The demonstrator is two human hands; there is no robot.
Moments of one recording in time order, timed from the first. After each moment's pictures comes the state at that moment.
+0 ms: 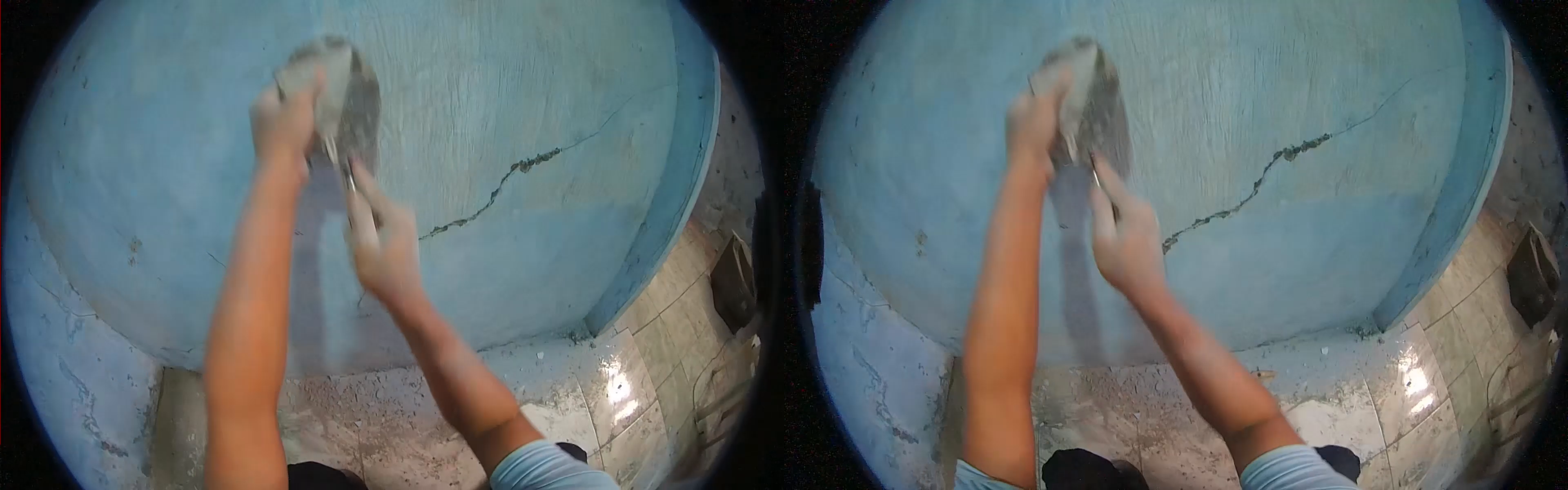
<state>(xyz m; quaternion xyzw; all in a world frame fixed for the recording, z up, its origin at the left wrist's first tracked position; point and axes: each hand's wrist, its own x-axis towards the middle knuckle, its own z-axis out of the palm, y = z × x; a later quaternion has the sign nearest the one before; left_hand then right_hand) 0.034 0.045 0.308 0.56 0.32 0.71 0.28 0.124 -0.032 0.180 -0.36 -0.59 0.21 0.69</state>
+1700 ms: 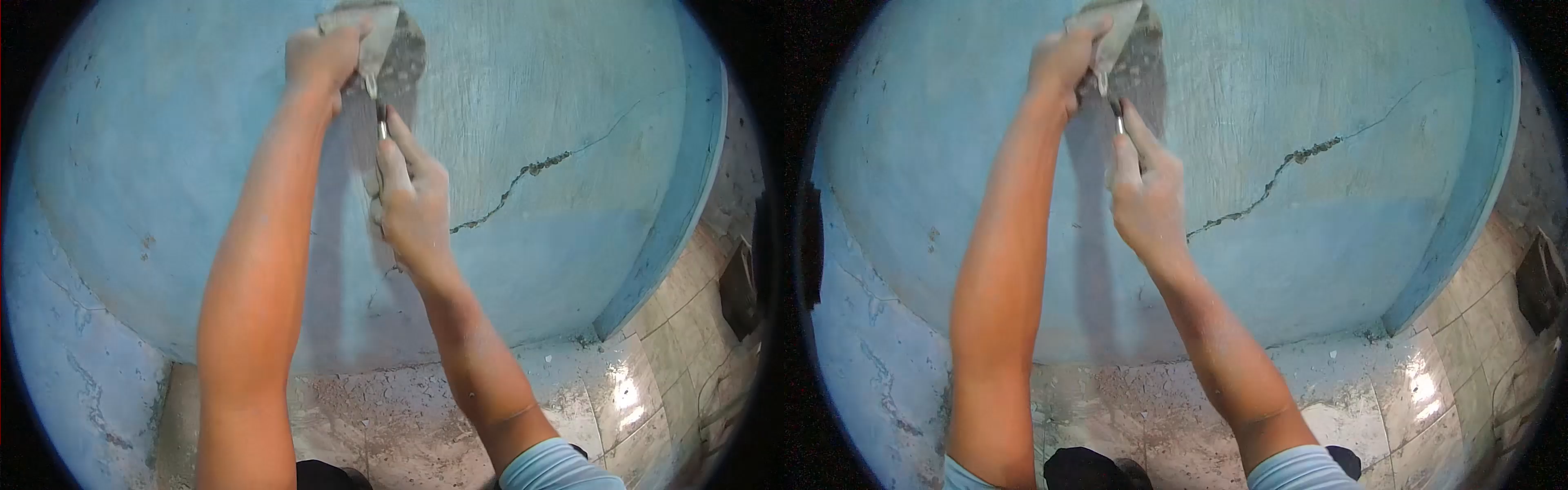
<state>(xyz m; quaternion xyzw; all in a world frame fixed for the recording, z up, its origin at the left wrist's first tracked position) 0.060 0.064 0.372 0.62 0.30 0.67 0.28 0.138 -0.031 0.226 -0.28 -0.53 0.24 0.76</state>
